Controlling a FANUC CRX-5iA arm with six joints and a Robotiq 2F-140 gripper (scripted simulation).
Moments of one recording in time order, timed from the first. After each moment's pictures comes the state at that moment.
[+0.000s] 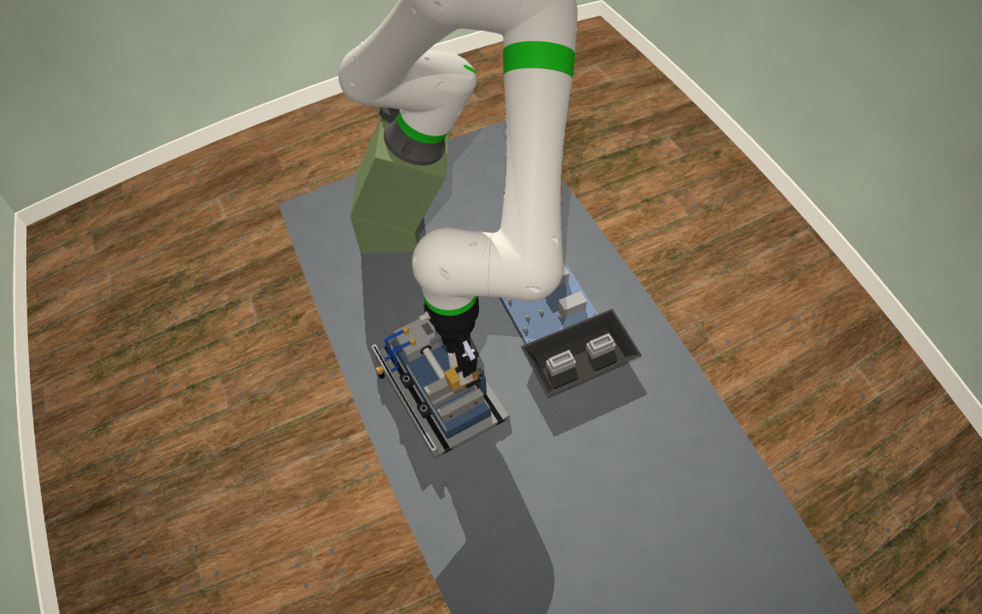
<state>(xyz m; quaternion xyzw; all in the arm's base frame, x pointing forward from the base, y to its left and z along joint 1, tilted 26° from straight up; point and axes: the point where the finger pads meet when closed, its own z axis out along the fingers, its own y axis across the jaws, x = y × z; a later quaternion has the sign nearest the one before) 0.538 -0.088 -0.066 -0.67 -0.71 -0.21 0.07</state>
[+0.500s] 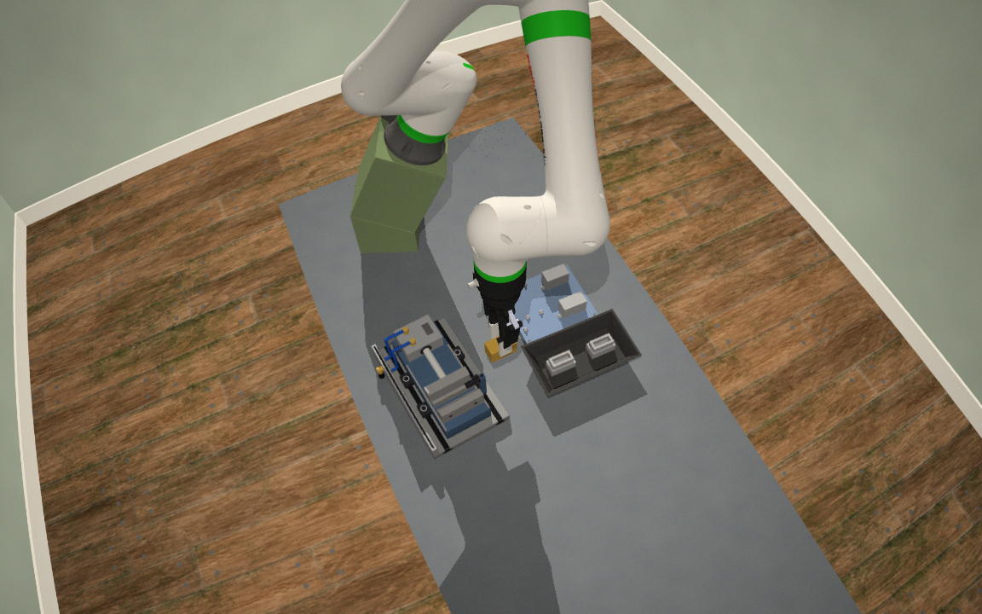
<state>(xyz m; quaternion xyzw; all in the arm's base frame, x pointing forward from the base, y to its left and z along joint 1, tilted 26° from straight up) 0.511 0.008 -0.033 -0.68 -0.70 -0.20 0.07</state>
